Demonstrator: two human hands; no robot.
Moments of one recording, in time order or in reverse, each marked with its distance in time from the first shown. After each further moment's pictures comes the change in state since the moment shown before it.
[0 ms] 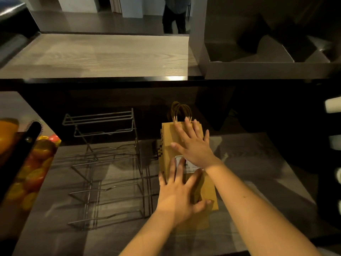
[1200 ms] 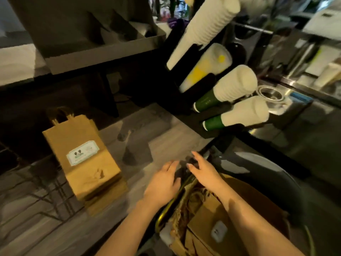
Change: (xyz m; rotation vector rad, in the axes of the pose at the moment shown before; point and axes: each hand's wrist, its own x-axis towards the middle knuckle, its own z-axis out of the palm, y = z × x) left_hand -0.054 0.191 0.048 -0.196 -0.154 0.535; right_hand -0.356 0.127 -0.021 0.685 0.155 0.833
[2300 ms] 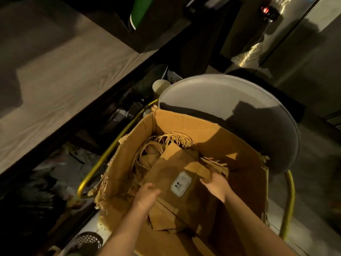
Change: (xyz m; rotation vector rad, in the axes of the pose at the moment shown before) left_hand 0.021 0.007 0.348 -0.711 -0.386 -1.056; right_hand 0.000 0.402 0.046 -0.028 -0.119 0.652
